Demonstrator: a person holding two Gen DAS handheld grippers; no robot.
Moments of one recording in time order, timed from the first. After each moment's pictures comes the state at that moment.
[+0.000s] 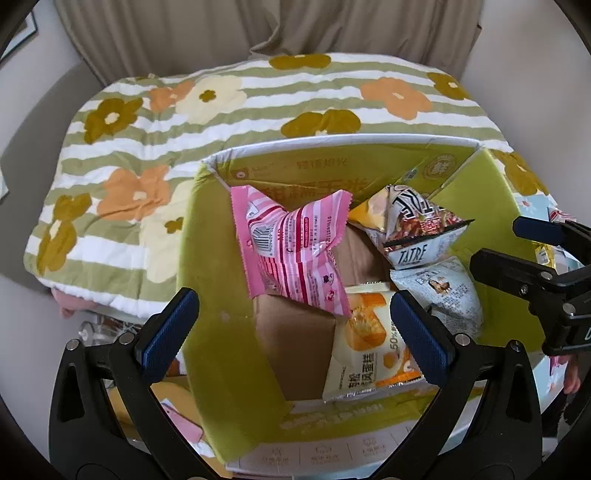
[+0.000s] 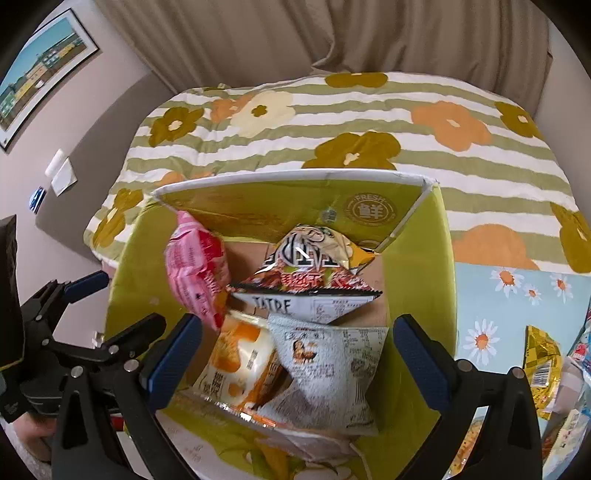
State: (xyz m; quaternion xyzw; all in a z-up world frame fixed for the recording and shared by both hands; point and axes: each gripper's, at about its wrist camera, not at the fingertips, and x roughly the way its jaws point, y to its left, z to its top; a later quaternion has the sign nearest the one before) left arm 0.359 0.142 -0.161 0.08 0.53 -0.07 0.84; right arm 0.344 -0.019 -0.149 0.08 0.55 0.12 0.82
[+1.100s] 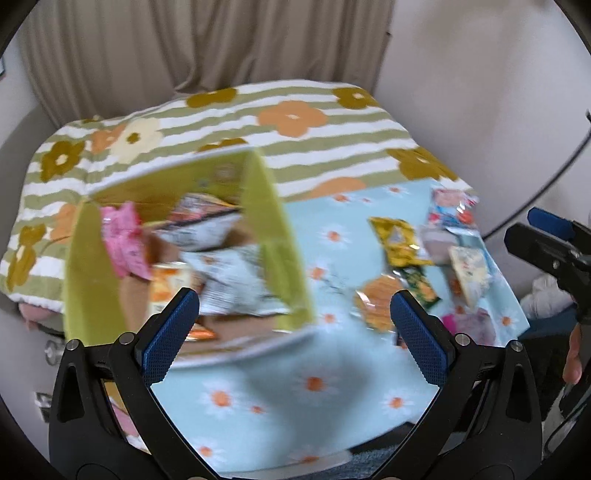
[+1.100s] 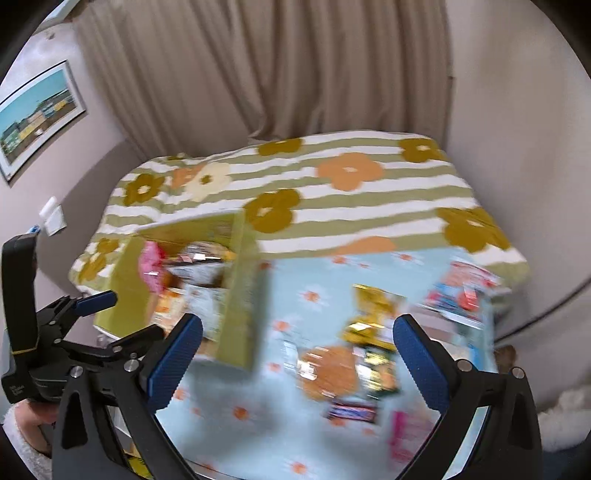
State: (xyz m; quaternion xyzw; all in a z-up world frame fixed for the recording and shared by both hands) left arm 0.211 -0.058 -0.099 0.07 0.48 -0.18 0.85; right arm 0.149 -0.224 -0.045 0.09 0.45 0.00 0.89
